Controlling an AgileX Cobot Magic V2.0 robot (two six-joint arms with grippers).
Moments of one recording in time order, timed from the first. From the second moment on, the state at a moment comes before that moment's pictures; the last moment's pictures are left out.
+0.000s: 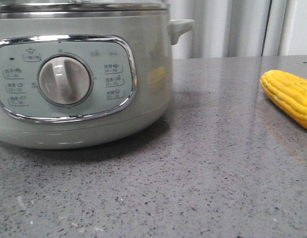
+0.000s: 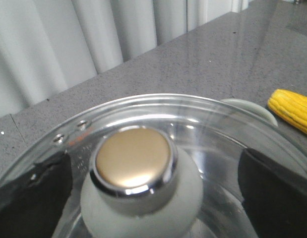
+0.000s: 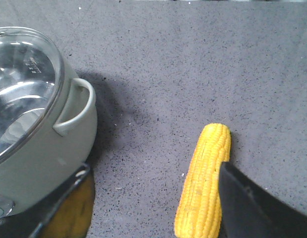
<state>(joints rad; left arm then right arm) -0.61 1.17 -0.90 -0.22 0.11 0.29 0.10 0.91 -1.10 0.27 0.84 -0.15</state>
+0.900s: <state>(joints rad) -0.61 1.25 -0.90 -0.36 0.00 0.29 0.10 0.90 -1.10 0.27 0.85 -0.15</state>
